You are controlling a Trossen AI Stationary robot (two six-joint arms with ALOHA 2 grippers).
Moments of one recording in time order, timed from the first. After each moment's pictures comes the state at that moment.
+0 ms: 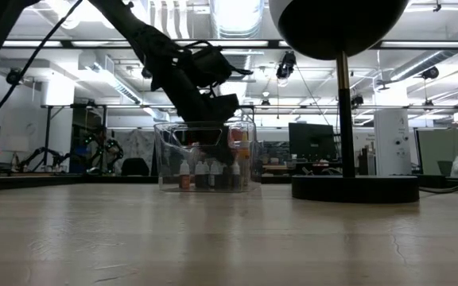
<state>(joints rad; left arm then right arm) 0.33 1.84 1.17 -0.19 0.02 0.00 0.57 2.09 2.11 -1.22 0.60 1.14</state>
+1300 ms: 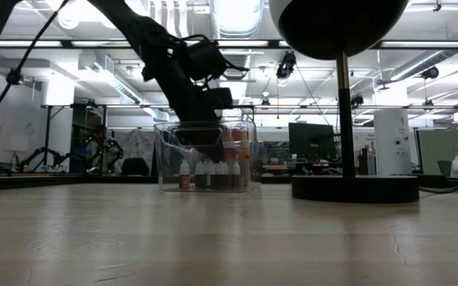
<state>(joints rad) 0.33 1.78 1.16 -0.31 0.07 0.01 0.56 2.09 2.11 -1.22 0.60 1.13</state>
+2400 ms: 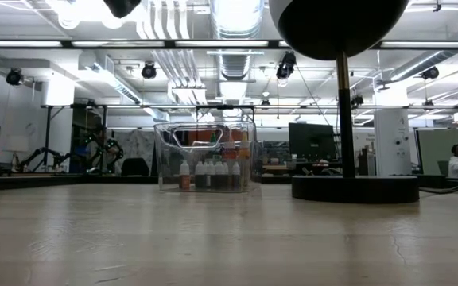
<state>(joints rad) 0.15 0.94 1.16 -0.60 0.25 -0.24 0.95 1.96 2.09 -1.49 0.49 1.41</state>
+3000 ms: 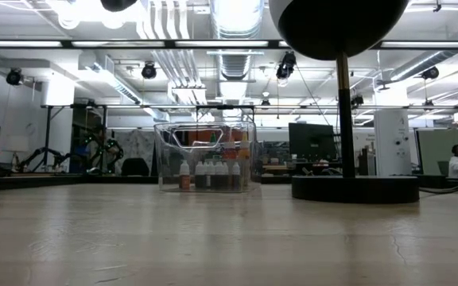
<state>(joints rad) -0.06 0.99 1.16 -0.52 0.02 -0.59 1.16 1.91 1.96 -1.57 0.26 1.58</state>
